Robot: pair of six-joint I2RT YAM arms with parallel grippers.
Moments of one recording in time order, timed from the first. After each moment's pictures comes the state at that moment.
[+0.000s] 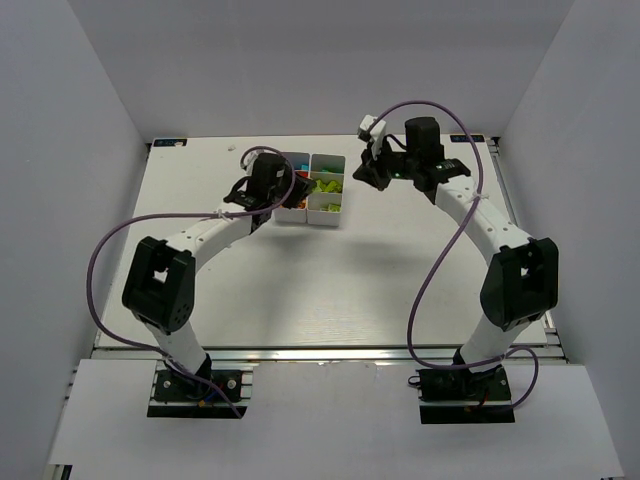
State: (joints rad) left arm -0.47 1.71 1.23 -0.02 -0.02 -1.24; right arm 0.37 1.70 1.51 -0.31 -0.66 -0.45
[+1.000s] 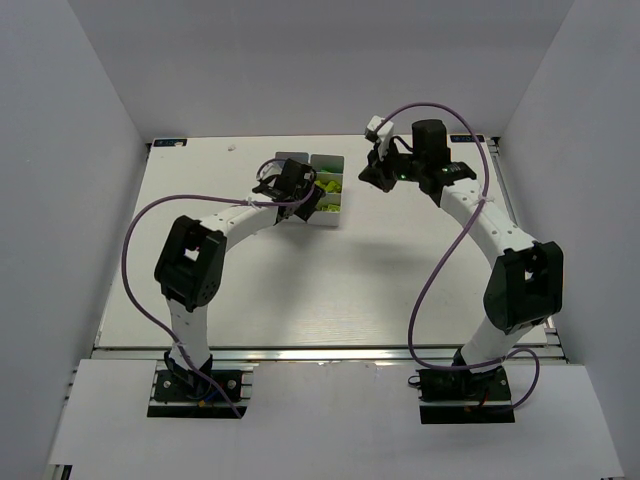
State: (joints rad) left arm -0.54 1.96 1.44 -0.26 -0.19 -1.37; right arm 0.34 1.67 1.46 -0.29 -0.66 -0.43
